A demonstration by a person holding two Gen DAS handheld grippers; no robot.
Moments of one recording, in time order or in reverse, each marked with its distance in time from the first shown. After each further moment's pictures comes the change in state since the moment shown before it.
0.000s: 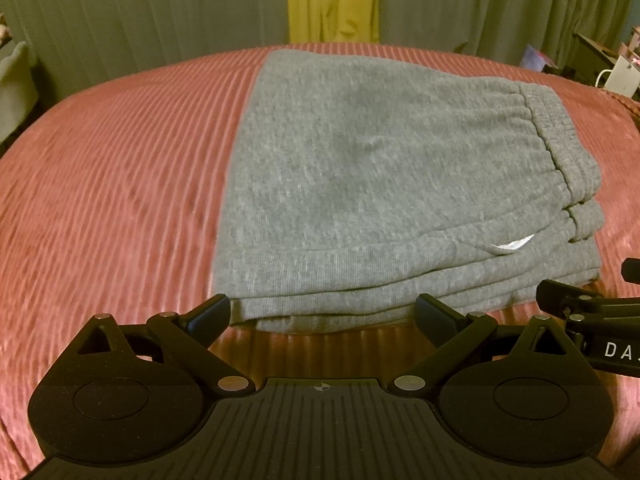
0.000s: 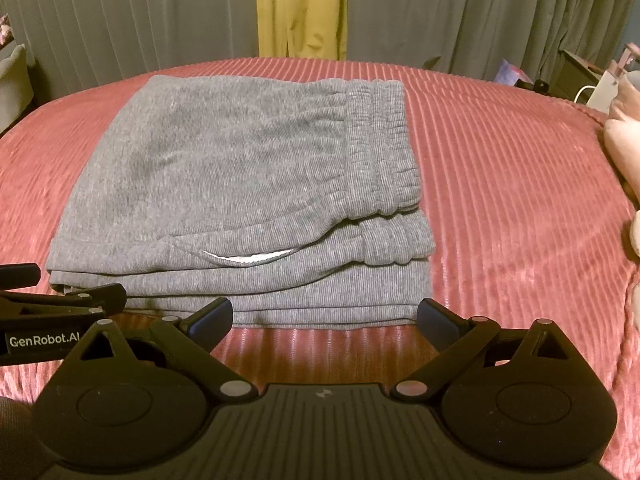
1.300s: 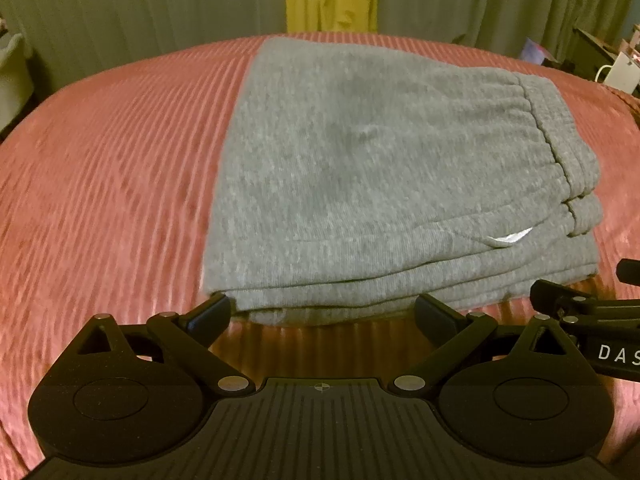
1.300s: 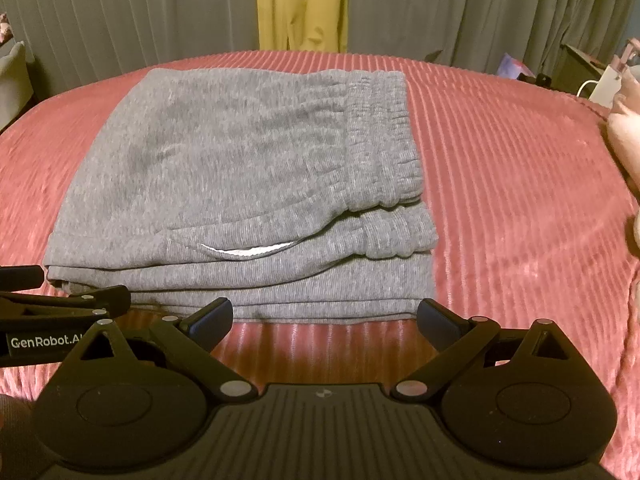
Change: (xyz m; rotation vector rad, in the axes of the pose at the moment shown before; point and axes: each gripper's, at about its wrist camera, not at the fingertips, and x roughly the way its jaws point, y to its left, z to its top) left arm 0.003 -0.003 0.000 -0.005 0.031 -0.009; right arm 0.005 -0.001 -0.002 0.002 0.019 0.005
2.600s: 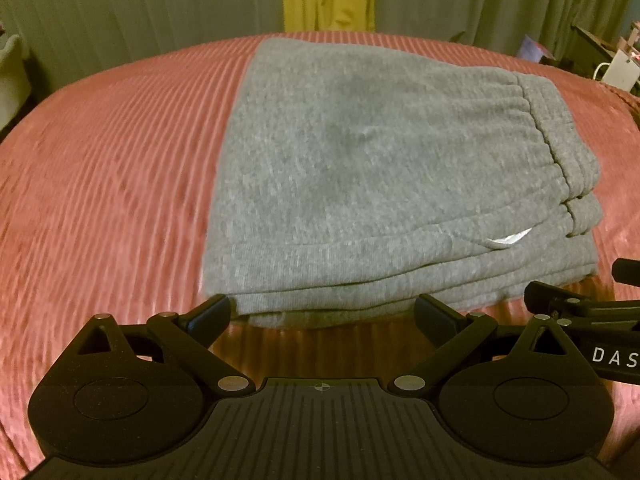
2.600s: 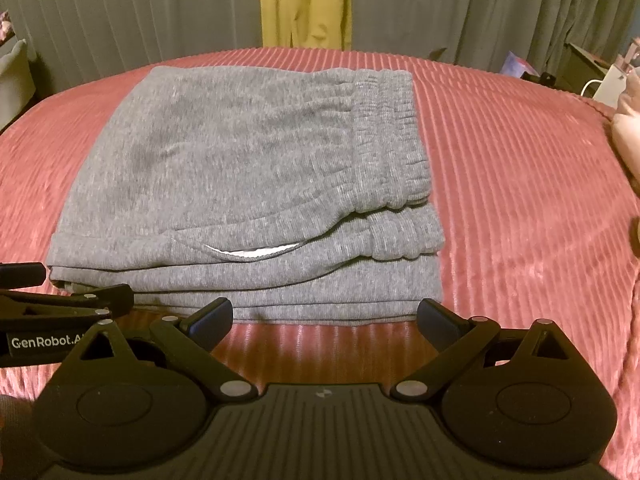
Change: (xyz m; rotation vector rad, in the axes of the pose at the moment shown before) left arm 0.001 0.000 0.002 0.003 0.007 -0.008; right arm 0.002 0.002 0.003 -0.004 0.014 0.010
